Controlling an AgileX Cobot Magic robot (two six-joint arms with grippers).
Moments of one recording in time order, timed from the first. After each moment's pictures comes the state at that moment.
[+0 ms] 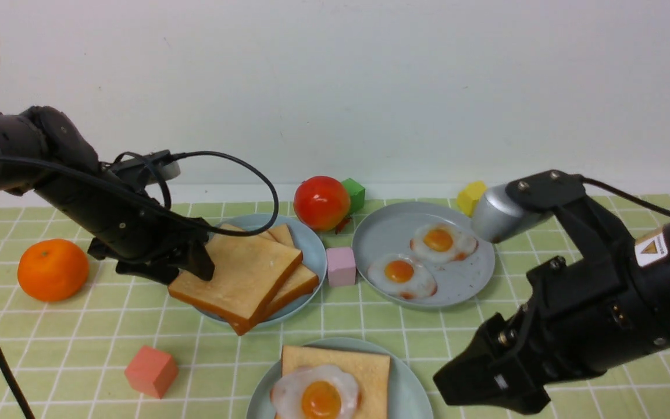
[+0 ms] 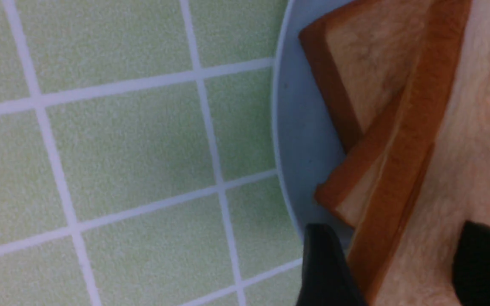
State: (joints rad) right arm 0.51 1.25 -0.97 0.60 0.90 -0.42; left arm -0.03 2.00 -1.40 -0.55 0.81 0.40
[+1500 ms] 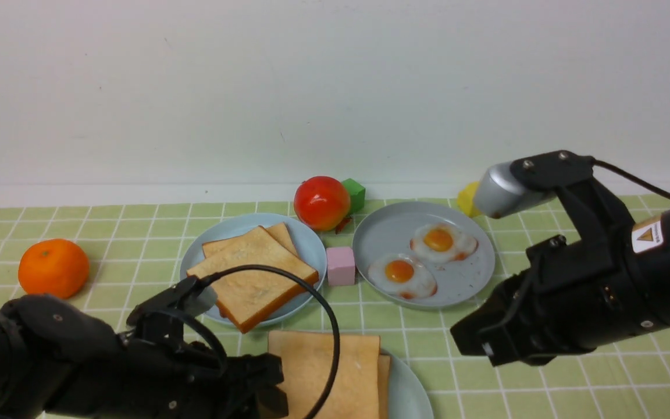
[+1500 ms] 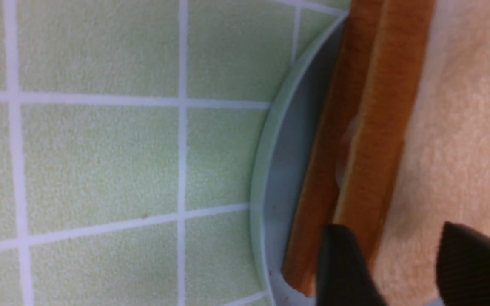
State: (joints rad) right arm 0.51 1.25 -0.97 0.58 0.79 -0.37; left arm -0.41 1.47 -0.58 -1.15 0.36 0.48
